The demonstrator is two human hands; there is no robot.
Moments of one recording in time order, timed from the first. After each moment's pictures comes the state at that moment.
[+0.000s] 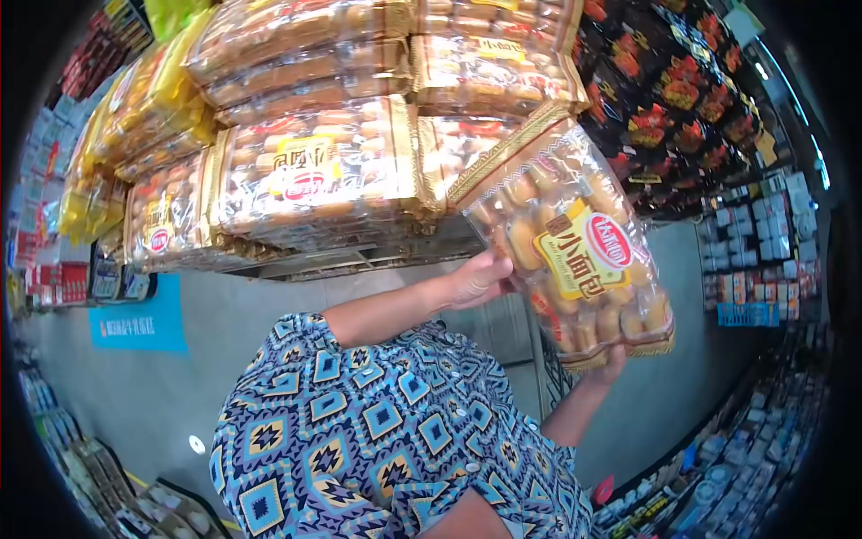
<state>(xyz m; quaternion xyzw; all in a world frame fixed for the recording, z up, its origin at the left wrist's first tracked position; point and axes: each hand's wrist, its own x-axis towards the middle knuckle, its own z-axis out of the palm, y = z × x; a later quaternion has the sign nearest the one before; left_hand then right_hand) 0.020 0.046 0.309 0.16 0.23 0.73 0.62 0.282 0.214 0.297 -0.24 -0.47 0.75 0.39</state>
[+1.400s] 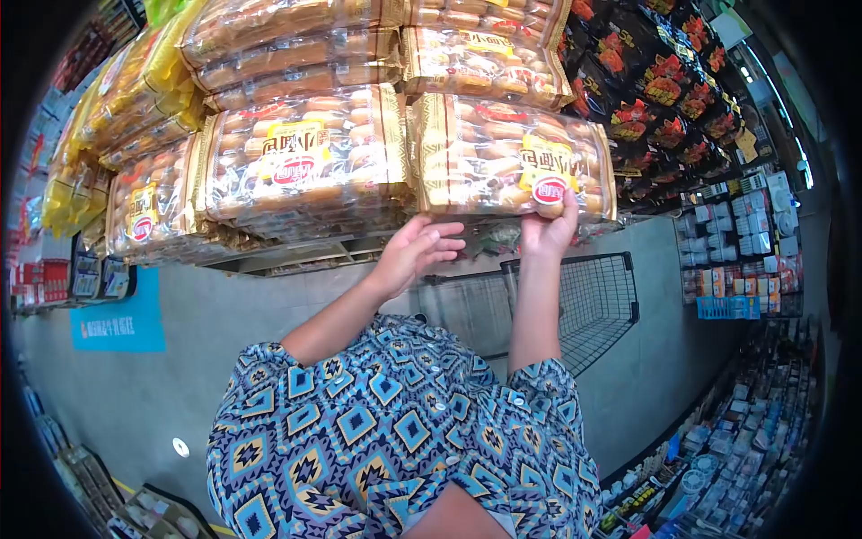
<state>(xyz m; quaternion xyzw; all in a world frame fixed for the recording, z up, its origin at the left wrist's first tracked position) -0.007 0.015 0.302 0.11 0.39 0.79 0.46 0.042 0.253 0.320 -0.26 -0.18 0.86 0.40</state>
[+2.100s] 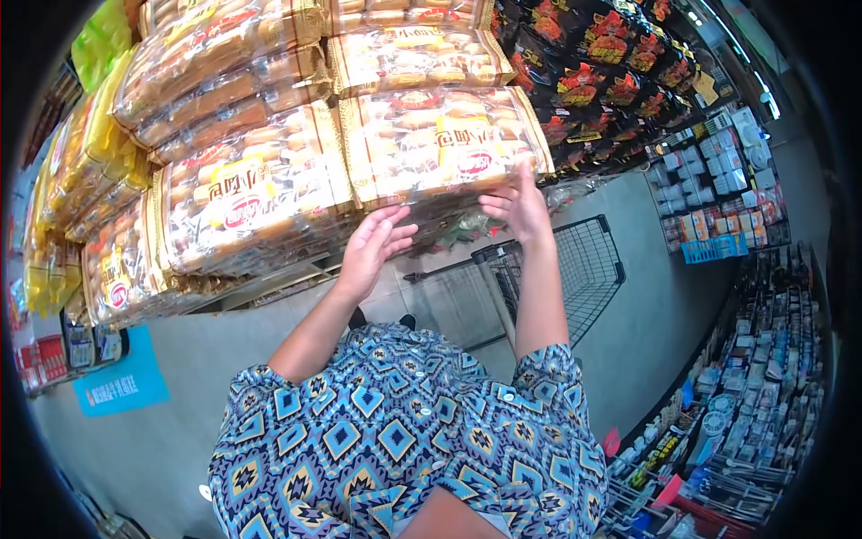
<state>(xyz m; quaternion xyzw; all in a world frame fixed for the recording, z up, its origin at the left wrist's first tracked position) -0.020 0.033 0.300 0.11 0.45 0.78 0.41 0.077 0.309 0.316 -0.35 -0.47 0.80 0.12</state>
